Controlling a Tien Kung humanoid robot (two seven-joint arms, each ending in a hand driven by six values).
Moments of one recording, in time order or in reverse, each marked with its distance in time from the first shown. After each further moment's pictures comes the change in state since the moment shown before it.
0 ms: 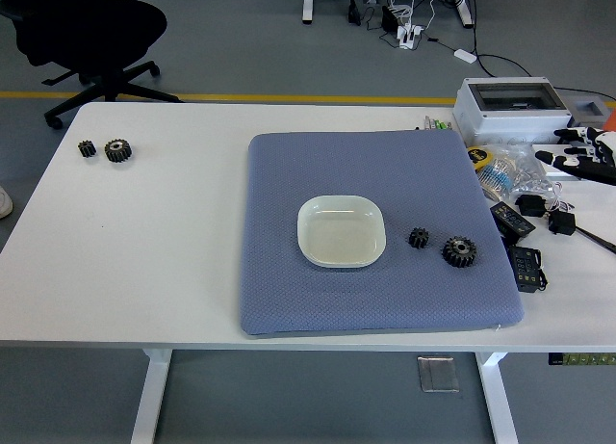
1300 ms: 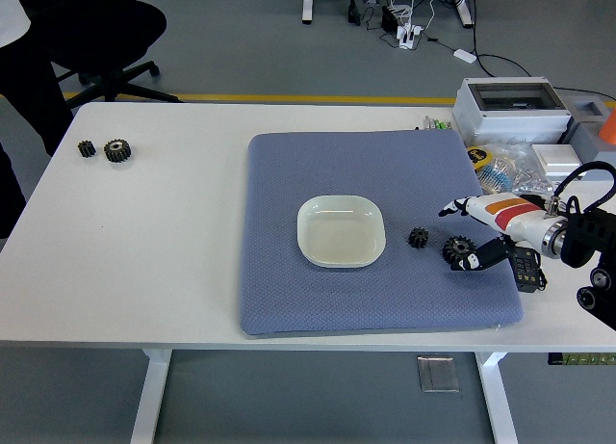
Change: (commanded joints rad) left arm -0.002 0.007 -0.008 0.000 -0.020 0.006 -0.008; right arm 0.123 0.054 -0.475 0.081 -0.437 -0.075 0.013
